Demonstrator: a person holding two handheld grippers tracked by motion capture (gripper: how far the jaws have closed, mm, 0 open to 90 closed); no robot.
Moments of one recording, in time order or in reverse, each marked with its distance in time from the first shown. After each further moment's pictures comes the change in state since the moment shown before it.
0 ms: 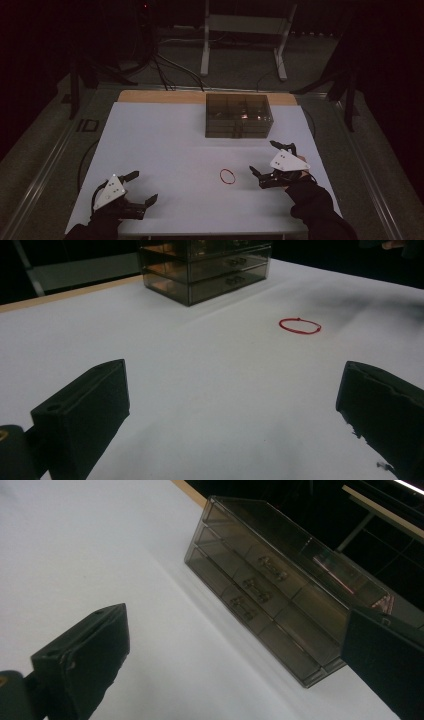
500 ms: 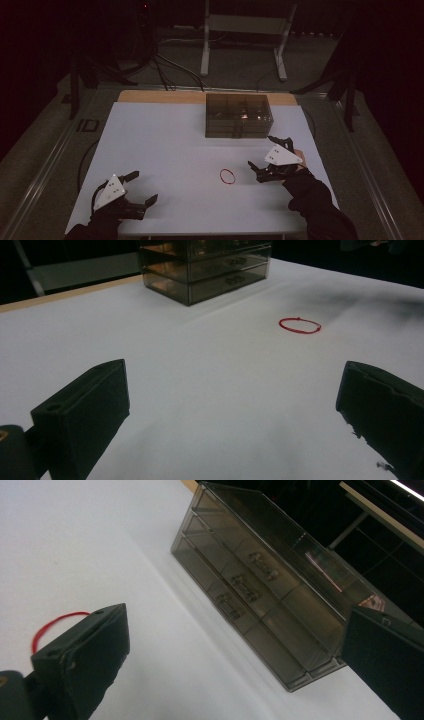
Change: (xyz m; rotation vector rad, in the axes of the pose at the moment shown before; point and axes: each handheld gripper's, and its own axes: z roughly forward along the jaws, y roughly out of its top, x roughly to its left) left arm 0.000 0.000 0.000 0.002 0.000 0.003; right arm -0.007 0.004 0.017 0.048 -0.026 -0.067
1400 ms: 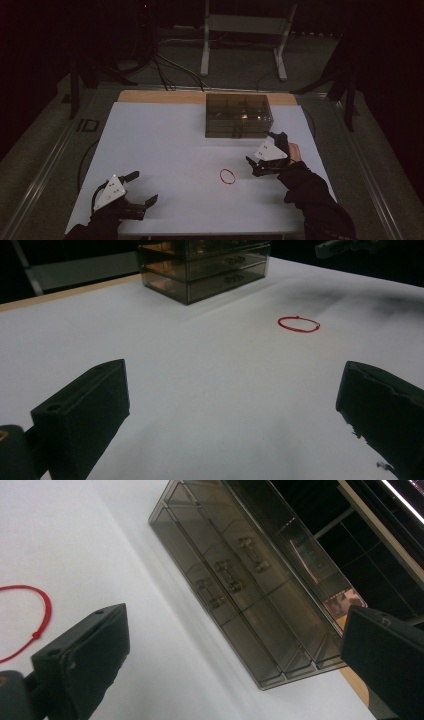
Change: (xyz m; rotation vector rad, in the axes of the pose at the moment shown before) left arm 0.000 0.000 0.000 0.003 -0.002 0.005; right arm -0.001 0.006 0.025 0.100 -0.069 -0.140
